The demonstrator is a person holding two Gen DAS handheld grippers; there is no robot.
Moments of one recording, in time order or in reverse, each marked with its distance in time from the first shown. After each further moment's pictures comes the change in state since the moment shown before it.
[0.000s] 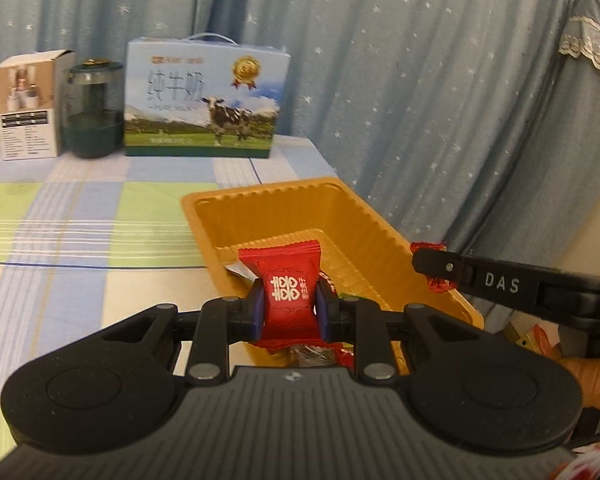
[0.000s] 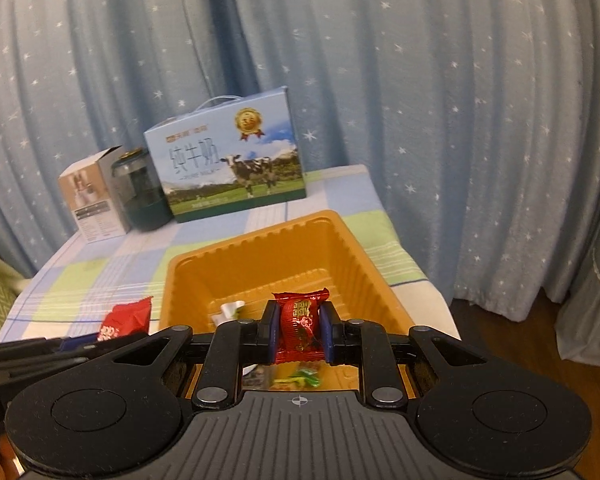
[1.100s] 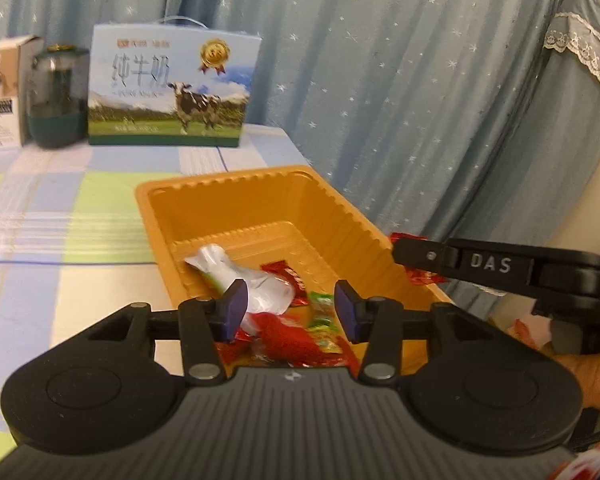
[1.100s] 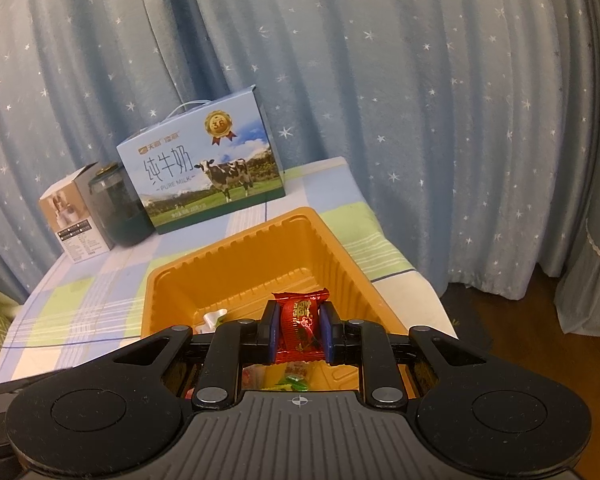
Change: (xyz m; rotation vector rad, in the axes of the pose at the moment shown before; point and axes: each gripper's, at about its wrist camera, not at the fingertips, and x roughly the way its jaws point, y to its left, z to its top) left arm 0.026 -0.005 -0.004 0.005 0.008 -0.060; right arm 0.008 -0.014 0.004 0.089 0.004 -0.015
